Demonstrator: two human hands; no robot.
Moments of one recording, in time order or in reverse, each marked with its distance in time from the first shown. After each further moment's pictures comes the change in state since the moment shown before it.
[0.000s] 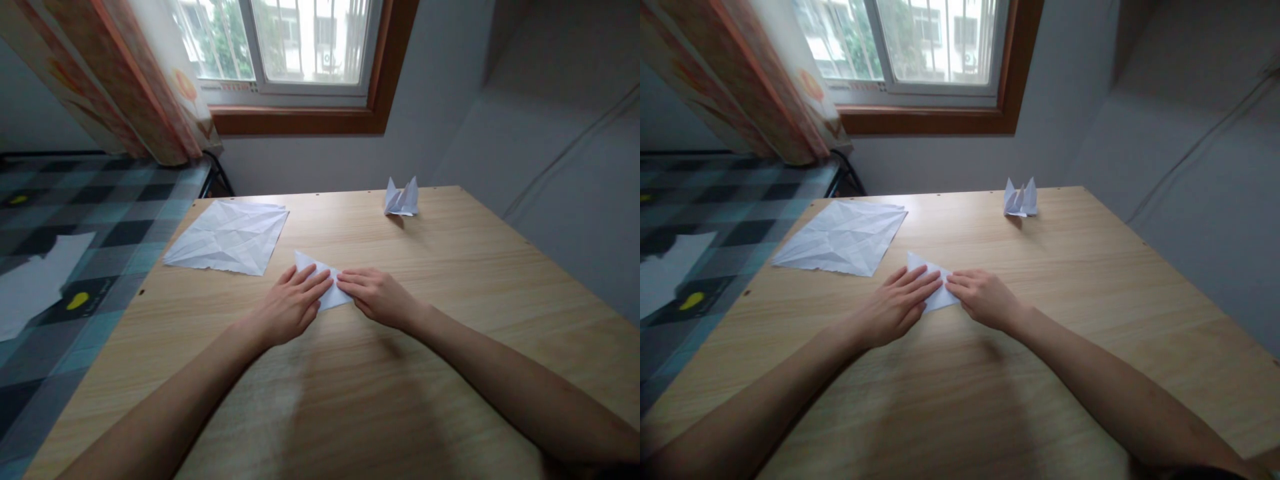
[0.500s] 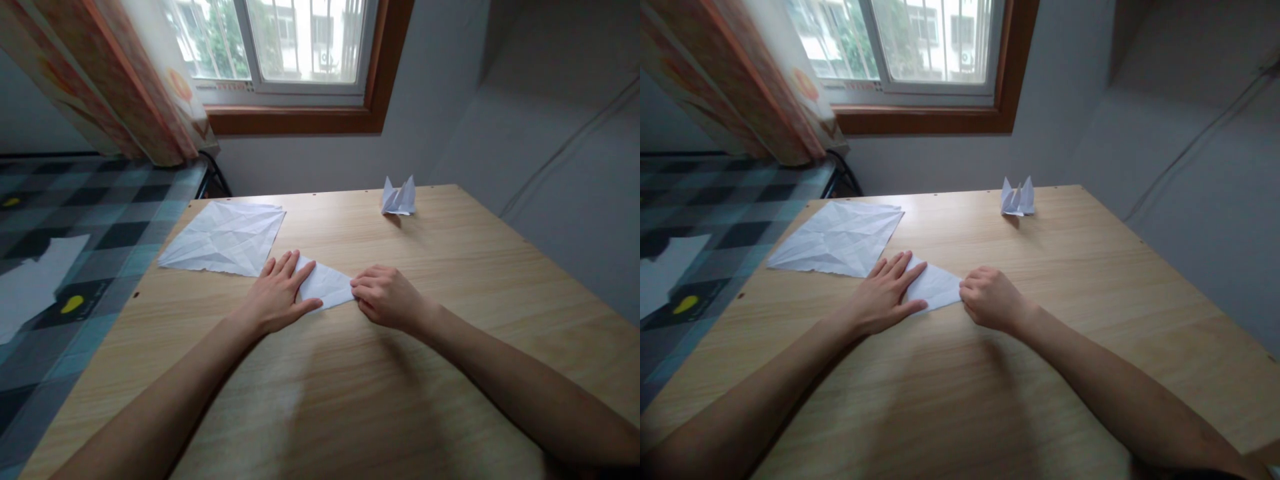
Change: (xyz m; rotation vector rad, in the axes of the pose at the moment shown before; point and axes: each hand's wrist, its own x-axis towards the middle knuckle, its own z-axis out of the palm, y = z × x) left_hand 0.005 -0.018 0.000 0.066 0.045 -0.227; right_hand -0.002 -0.004 -0.022 -0.134 -0.115 0.024
